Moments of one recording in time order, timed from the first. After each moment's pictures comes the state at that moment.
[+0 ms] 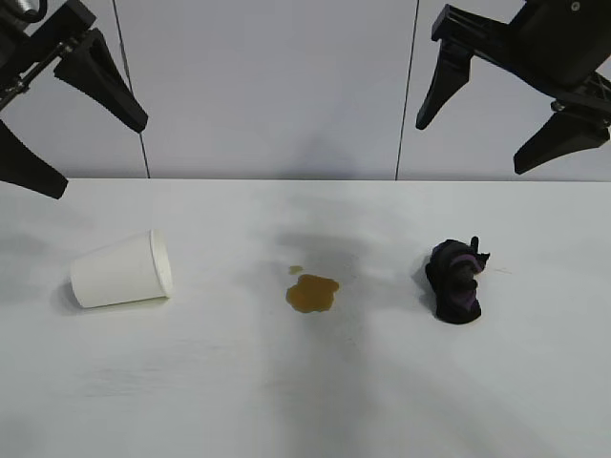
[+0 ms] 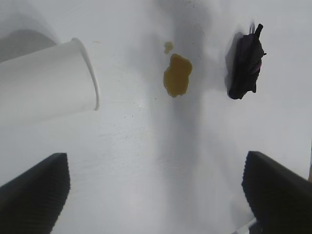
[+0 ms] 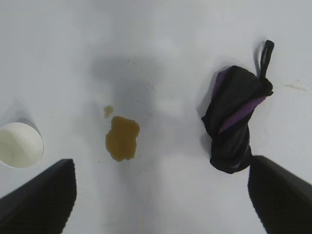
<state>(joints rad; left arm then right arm) -0.07 1.71 -1.20 -0.80 0.96 0.35 0.18 1.62 -1.21 0.30 0.69 0.16</state>
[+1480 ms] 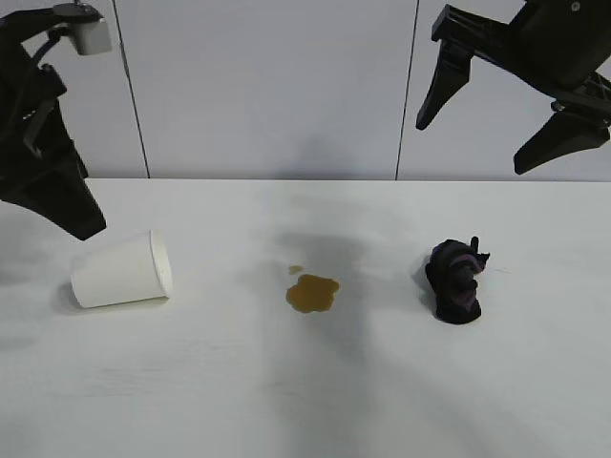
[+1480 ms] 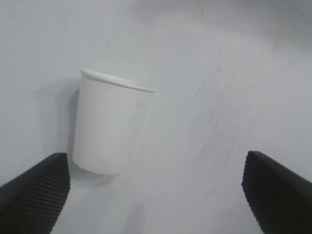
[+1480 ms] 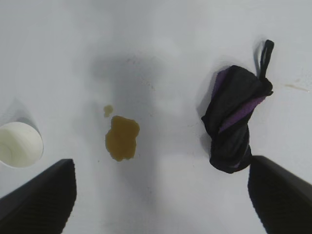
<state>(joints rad) -0.31 1.81 -1.20 -0.24 0.75 1.10 0.18 1.62 -1.21 0.30 0.69 0.16</state>
